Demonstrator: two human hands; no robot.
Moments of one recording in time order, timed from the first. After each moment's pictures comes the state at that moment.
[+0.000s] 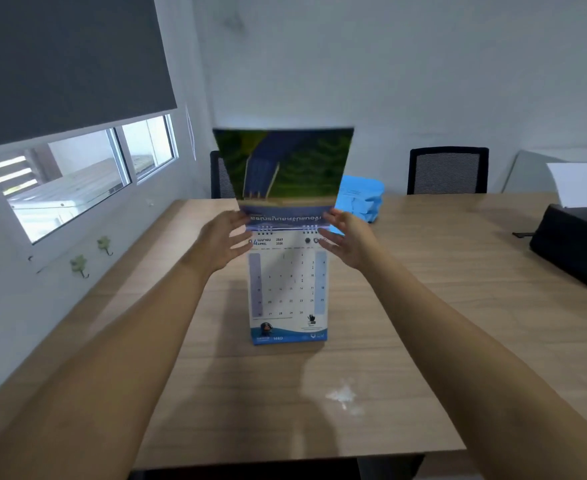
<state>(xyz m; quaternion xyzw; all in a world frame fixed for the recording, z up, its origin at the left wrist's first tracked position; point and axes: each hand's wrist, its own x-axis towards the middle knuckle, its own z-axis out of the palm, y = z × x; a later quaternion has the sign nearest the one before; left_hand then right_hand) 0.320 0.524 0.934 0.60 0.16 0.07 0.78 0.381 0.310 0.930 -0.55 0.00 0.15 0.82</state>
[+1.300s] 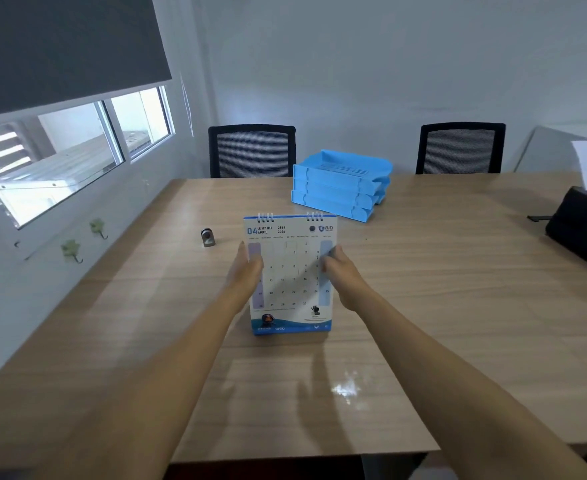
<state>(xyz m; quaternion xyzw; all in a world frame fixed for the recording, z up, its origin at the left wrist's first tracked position) 0.341 0.508 0.832 0.80 0.18 0.06 0.56 0.382 0.325 0.836 -0.73 -0.02 0.16 0.66</state>
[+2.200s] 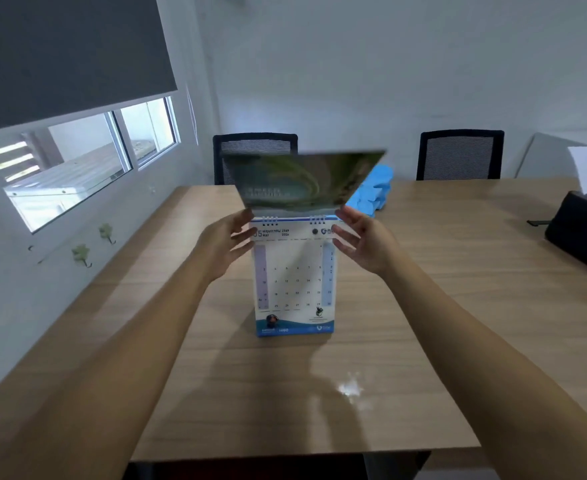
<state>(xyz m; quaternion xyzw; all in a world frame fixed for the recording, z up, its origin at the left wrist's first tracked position) 0.321 0.529 0.910 0.59 0.15 0.08 0.79 0.396 0.292 0.900 -0.50 -0.01 0.17 0.85</state>
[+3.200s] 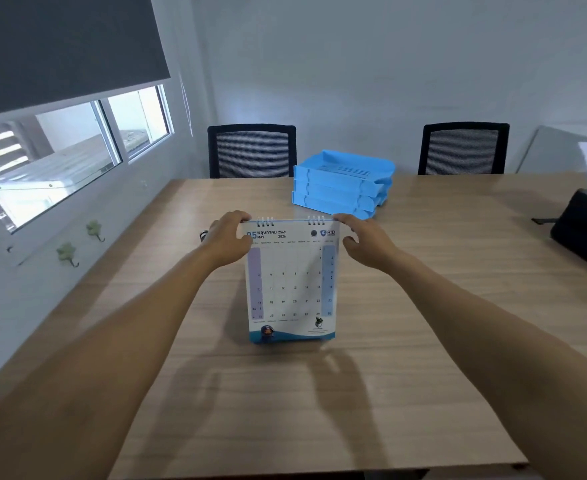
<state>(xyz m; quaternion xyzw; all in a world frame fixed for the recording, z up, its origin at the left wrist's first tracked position) 0.373 0.553 0.884 0.94 0.08 0.10 0.30 0.444 0.284 0.874 -0.93 -0.25 -0.08 0.26</state>
